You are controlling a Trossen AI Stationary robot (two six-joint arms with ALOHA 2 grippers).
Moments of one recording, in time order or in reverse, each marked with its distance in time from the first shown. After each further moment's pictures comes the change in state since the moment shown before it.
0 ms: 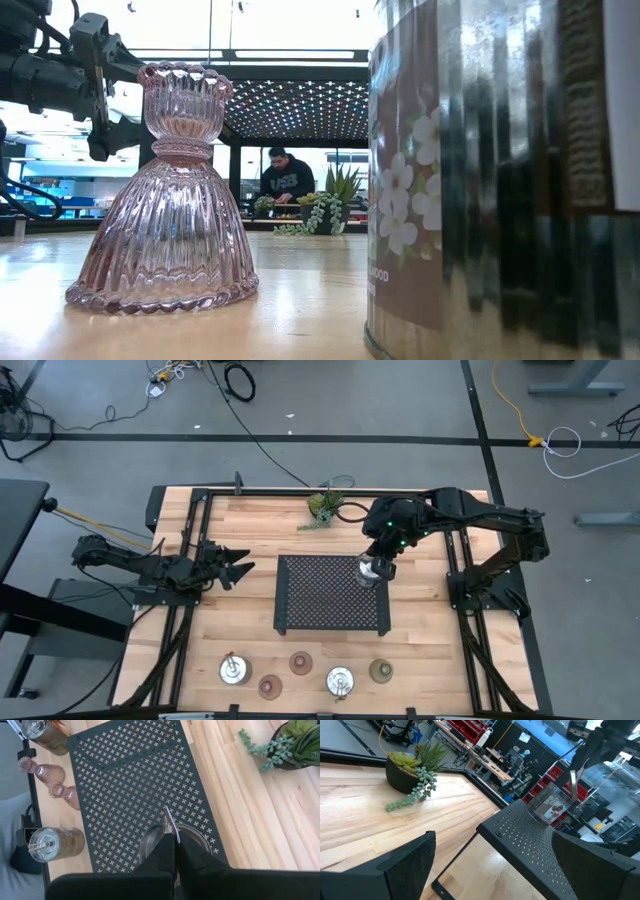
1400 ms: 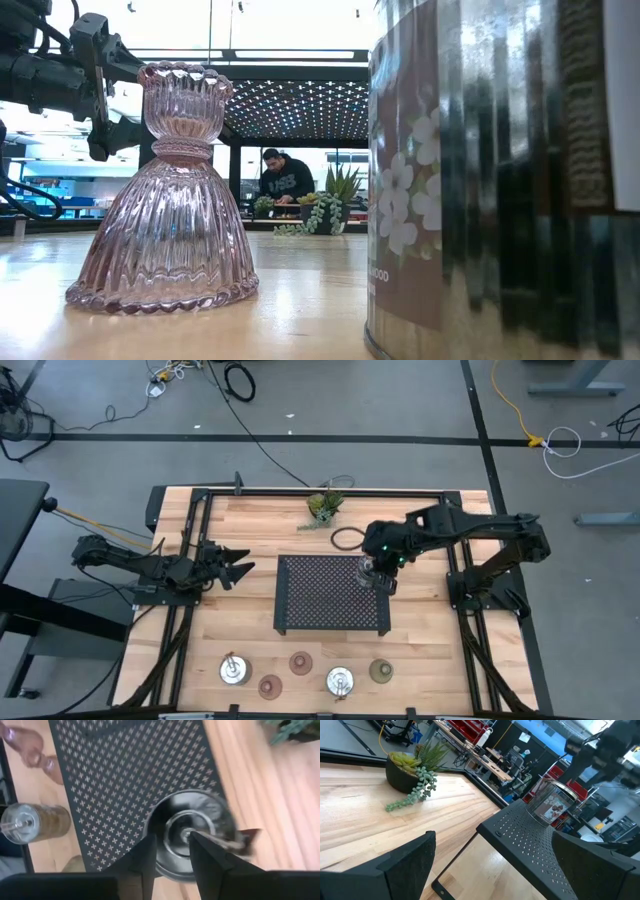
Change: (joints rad) left arm 0.000 0.000 0.000 0.000 0.000 0.000; right arm 0.092 -0.001 -0.134 0.007 0.067 0.054
